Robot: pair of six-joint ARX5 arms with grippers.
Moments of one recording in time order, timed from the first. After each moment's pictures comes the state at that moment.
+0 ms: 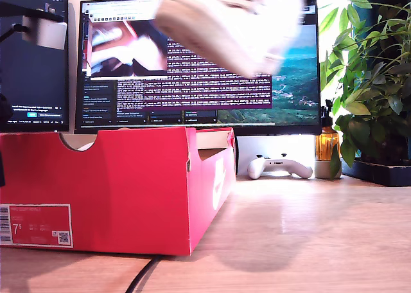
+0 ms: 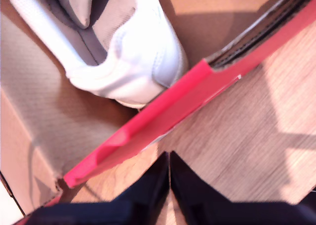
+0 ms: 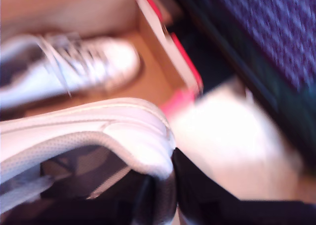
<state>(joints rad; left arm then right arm) -0.66 1.12 0.70 -0.71 -0.24 0.26 0.42 1.57 1.69 -0.86 -0.18 -0.48</state>
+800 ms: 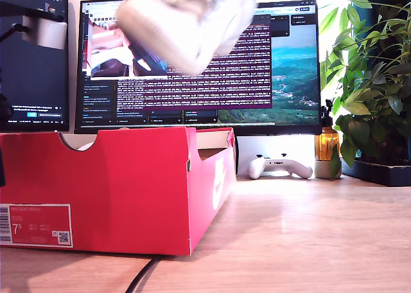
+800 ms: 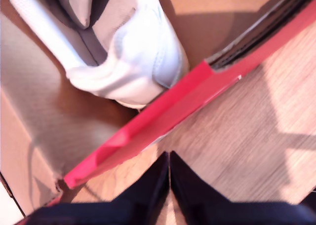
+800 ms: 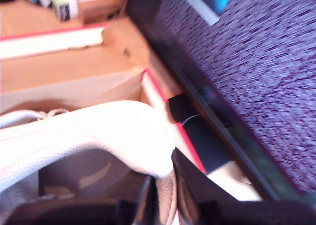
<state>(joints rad) -0.66 1.12 0.70 -0.71 -0.24 0.26 0.49 1.70 1.69 -0.58 -0.18 -0.48</state>
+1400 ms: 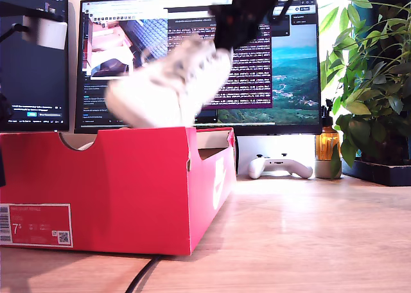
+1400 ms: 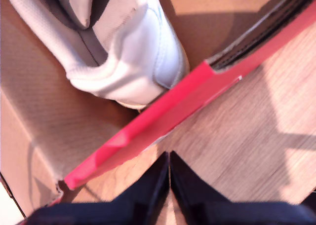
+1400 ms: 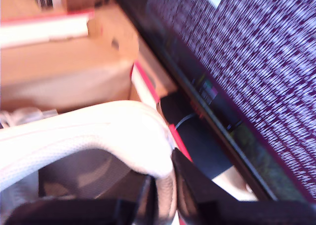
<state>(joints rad) -0.66 1.12 0.70 -0.70 -0.24 0.26 0.49 1.81 1.69 -0.49 -0.17 -0.49</state>
